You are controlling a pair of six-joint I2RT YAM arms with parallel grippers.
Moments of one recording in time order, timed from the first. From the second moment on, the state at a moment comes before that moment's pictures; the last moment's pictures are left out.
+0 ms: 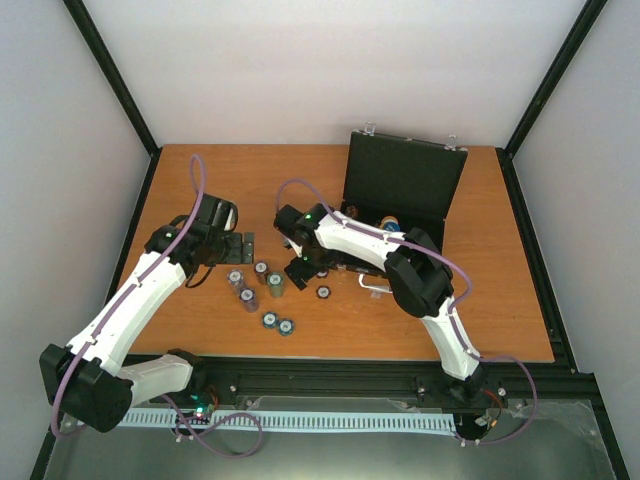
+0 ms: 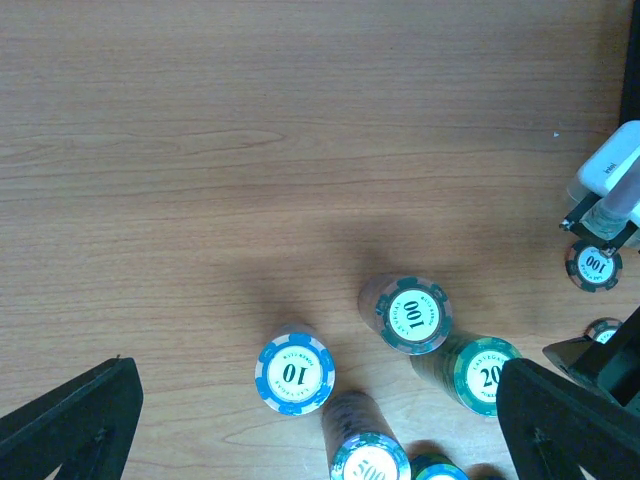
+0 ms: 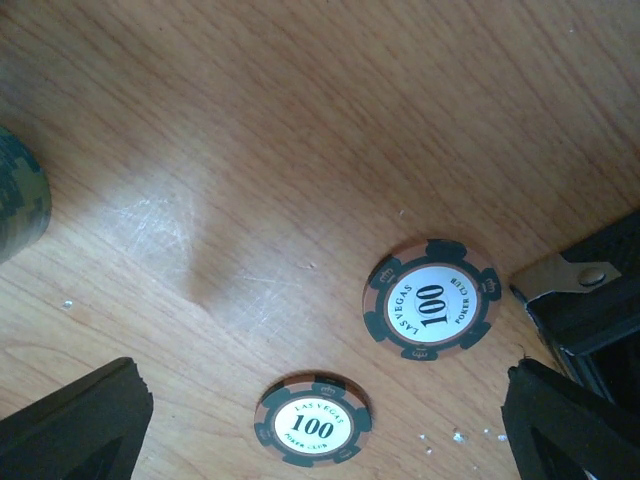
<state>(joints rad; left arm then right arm) -0.38 1.14 1.06 -0.94 -0.15 -0.34 0.89 2.20 1.81 -1.11 -0.01 0.15</state>
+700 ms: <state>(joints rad) -0.38 1.11 1.06 -0.94 -0.13 -0.29 0.89 2.20 1.81 -1.08 0.05 0.60</state>
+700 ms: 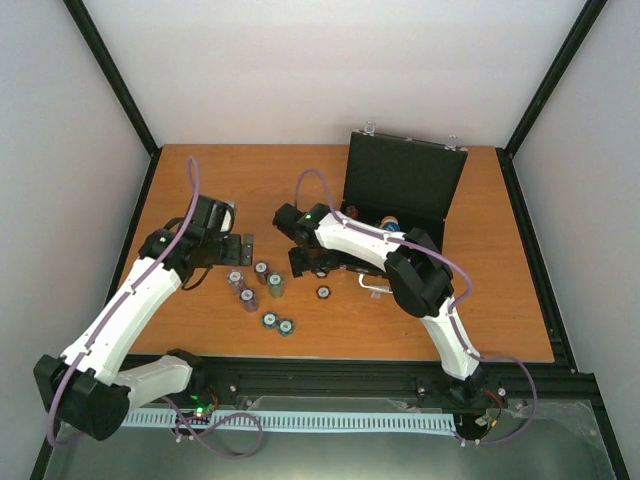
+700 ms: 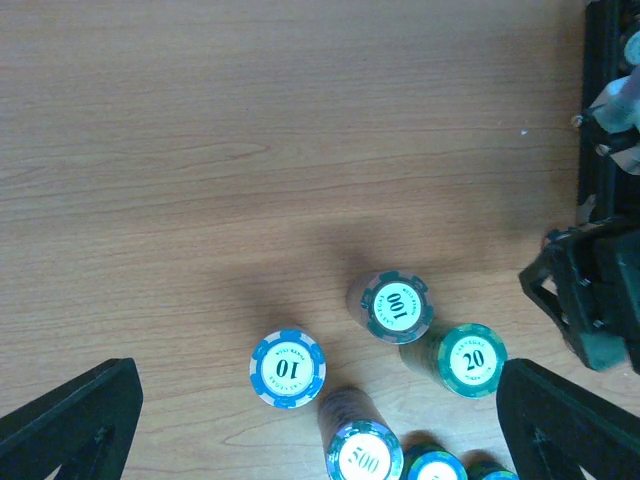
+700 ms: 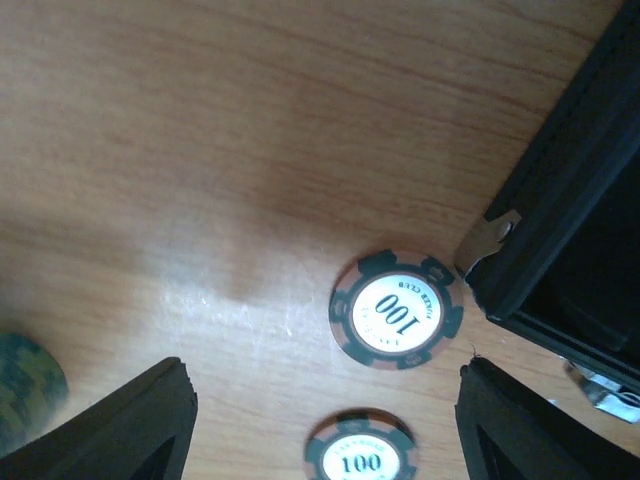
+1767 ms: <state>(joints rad) -0.38 1.05 1.06 -0.94 -0.04 -0.29 0.82 2.20 1.70 -0.97 -0.01 0.96</state>
